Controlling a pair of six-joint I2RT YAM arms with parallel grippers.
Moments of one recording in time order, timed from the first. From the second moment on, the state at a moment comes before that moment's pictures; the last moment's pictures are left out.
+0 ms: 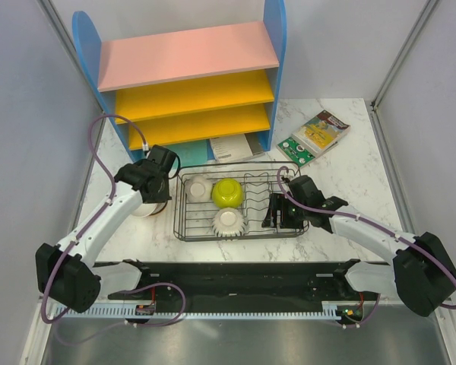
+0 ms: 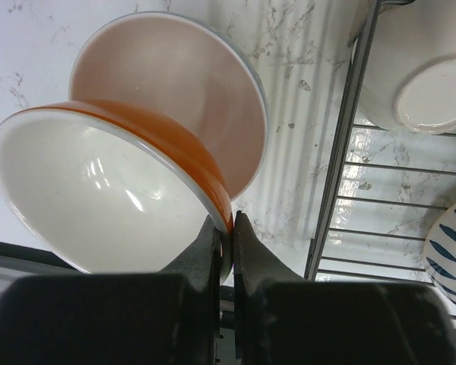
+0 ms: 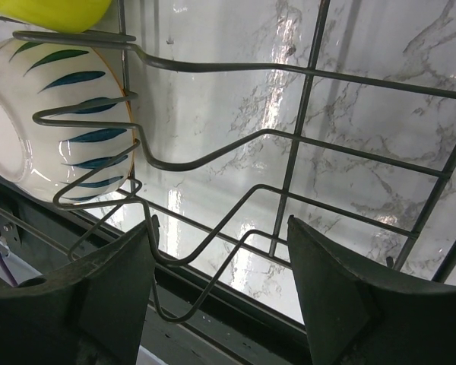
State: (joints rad) left arm -0.42 1.22 1.06 -1.00 -0.37 -0.43; right arm 0.58 1.20 0.61 -0.34 -0.23 0.62
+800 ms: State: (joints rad) left arm -0.41 1.37 1.07 -0.90 -0.38 -0.38; right arm 0.56 1.19 0.61 -0.36 -0.23 0.61
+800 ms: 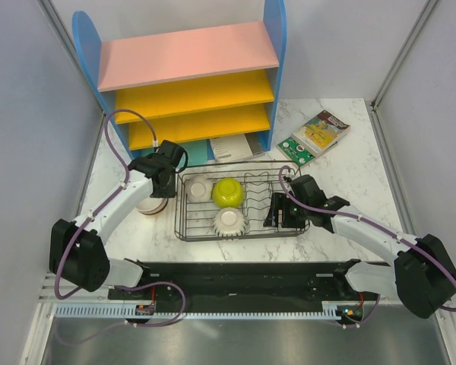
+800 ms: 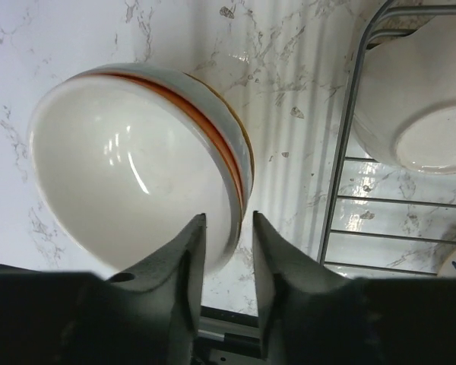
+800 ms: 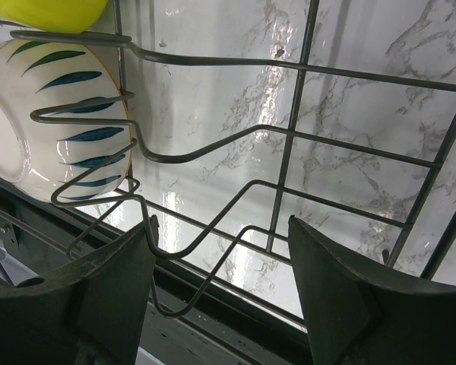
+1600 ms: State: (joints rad) left arm -0.41 0.99 1.09 -0.84 -0.23 -0.40; right arm 0.55 1.18 0.70 -0.44 -0.19 0.54
